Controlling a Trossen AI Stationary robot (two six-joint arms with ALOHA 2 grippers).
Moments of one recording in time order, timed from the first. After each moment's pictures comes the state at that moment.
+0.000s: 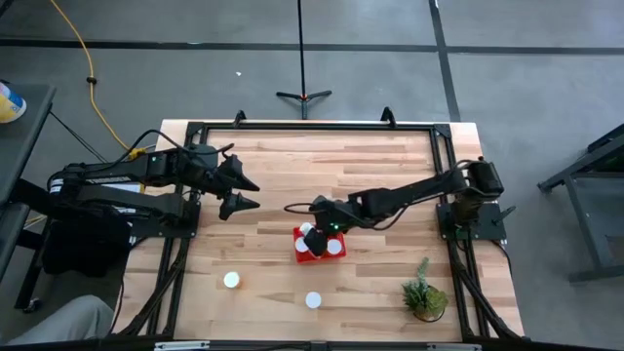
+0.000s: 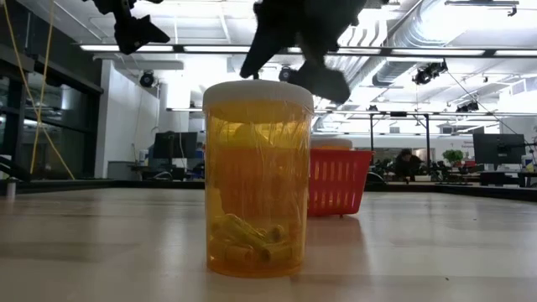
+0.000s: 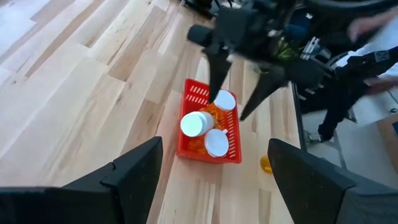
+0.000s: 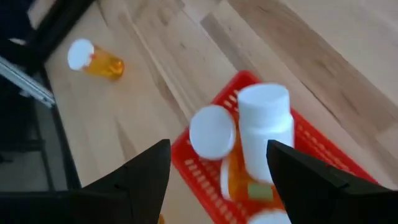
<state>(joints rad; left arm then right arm) 0.10 0.81 0.85 -0.58 0.18 -0.38 0.16 1.80 1.34 -0.37 0.01 0.87</state>
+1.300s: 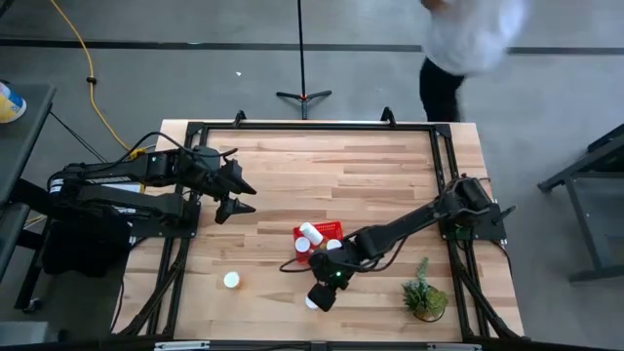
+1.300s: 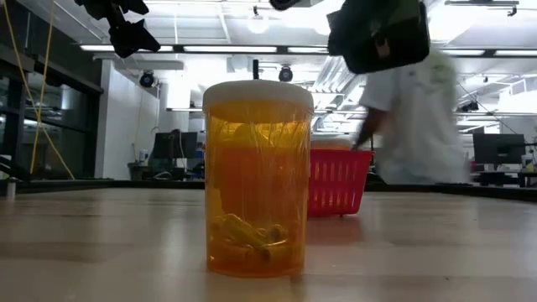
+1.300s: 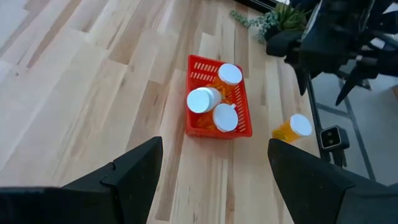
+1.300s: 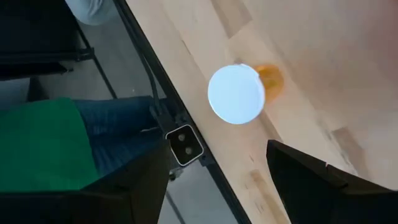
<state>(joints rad) 0.10 0.81 0.85 -0.66 0.20 -0.27 0.40 1.95 1.55 -0.53 -0.30 1.17</state>
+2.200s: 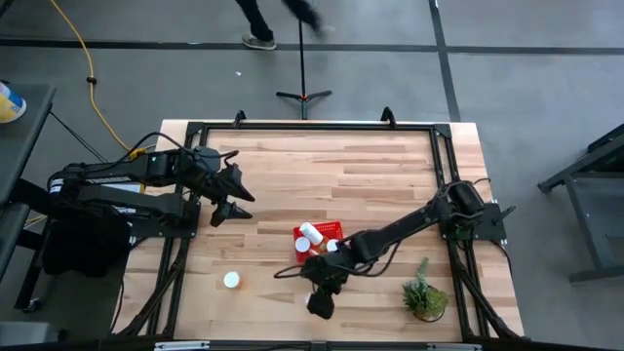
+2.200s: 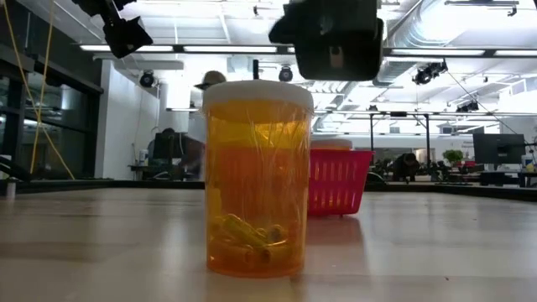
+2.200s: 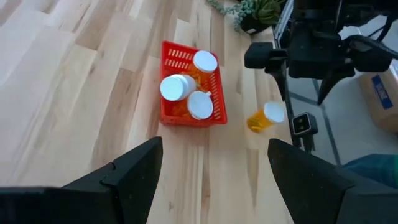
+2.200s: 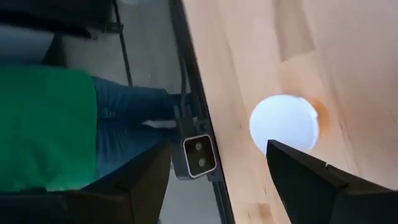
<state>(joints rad) 0.10 0.81 0.85 -0.68 0.31 -0.29 0.40 2.01 1.55 -0.36 -0.35 0.96</state>
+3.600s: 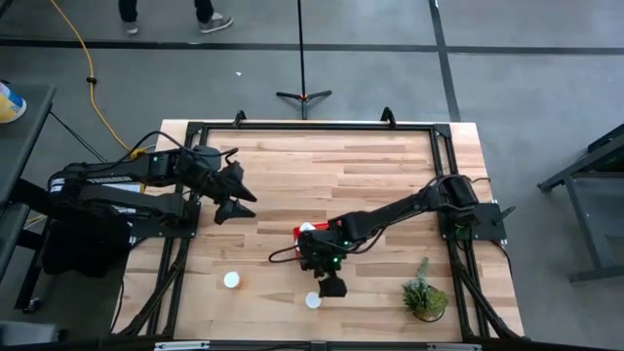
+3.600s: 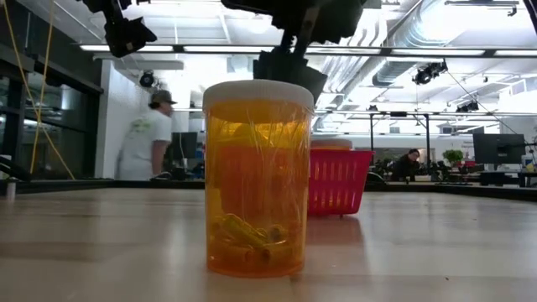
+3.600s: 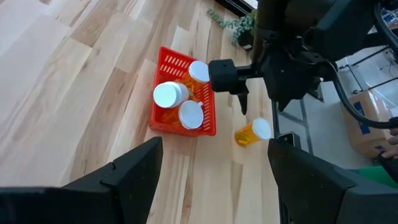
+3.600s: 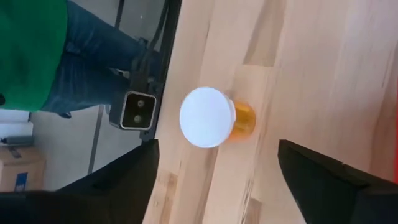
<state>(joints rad) 0.10 0.82 0.85 -0.63 0.32 -0.43 0.27 2.03 1.55 -0.51 -0.52 0.31</state>
